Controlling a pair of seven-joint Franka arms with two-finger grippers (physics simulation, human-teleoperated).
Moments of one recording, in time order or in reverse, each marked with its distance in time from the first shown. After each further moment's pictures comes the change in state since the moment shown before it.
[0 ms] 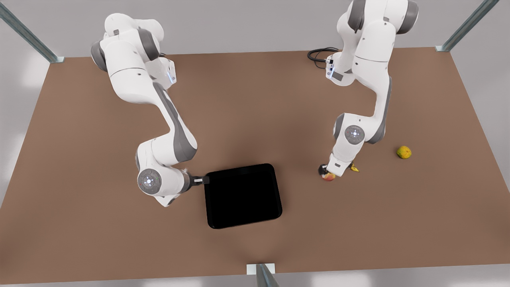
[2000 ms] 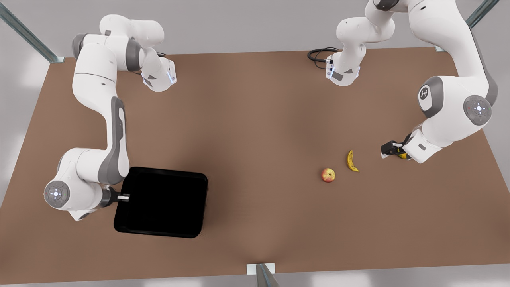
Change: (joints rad) left arm 0.509 -0.228 -0.262 0.518 0.007 -0.895 0.502; right arm -0.099 -0.005 -0.376 0.009 0.008 -0.072 -0.270
